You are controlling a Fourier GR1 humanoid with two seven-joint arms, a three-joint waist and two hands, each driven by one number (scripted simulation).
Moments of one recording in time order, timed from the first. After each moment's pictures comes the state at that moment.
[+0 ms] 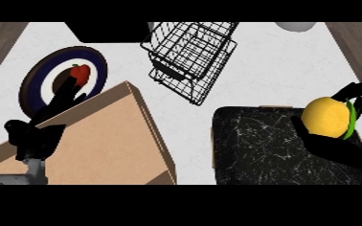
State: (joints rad) left arm -0.03 0.39 -0.08 -1.57 0.29 0.09 0.13; right arm -0.04 -0.42 0.02 -2.14 0.75 -0.03 0.50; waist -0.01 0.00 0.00
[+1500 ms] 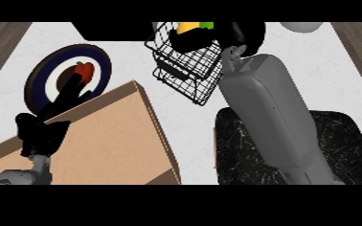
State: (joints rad) left arm -0.06 0.38 -0.11 -1.58 0.27 0.10 0.16; right arm -0.98 -0.02 0.14 -1.34 0.92 0.01 0.84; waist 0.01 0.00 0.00
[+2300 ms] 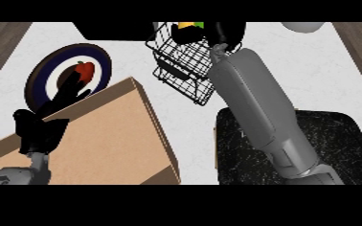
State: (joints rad) left arm -0.07 0.39 -0.09 -1.56 0.28 0.08 0.15; right arm -1.05 0.00 0.13 -0.96 0.99 -0.33 0.68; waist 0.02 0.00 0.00
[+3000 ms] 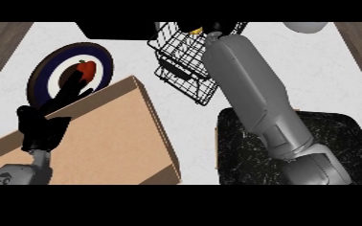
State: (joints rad) left arm -0.09 0.39 -0.10 -1.54 0.29 0.08 0.15; right arm -1.21 0.00 0.06 -0.66 0.87 -0.60 0.54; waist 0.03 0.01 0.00
